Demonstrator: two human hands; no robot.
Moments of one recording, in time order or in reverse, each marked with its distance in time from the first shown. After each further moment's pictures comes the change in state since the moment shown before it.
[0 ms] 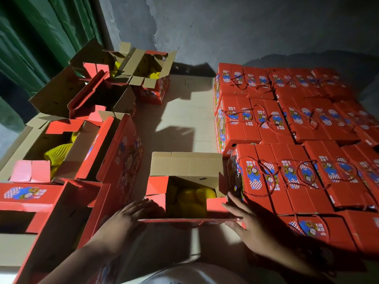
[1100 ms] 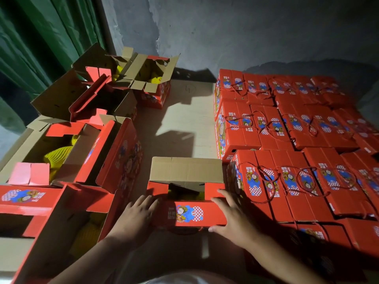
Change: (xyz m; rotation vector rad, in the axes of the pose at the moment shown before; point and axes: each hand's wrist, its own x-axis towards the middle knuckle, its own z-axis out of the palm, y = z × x) left_hand 0.047 0.026 0.000 0.356 0.021 -0.053; right_hand 0.046 -0.009 0.022 -0.359 -0.042 0.043
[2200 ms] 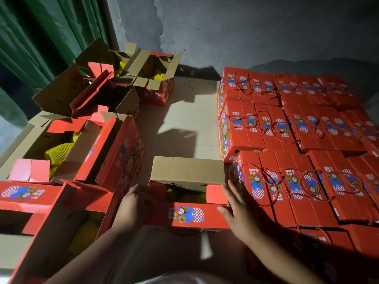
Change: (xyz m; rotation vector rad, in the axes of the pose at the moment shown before) left_hand 0.022 -0.010 0.004 -0.550 0.291 -0.324; right_hand 0.021 0.009 0.000 0.228 0.139 0.106
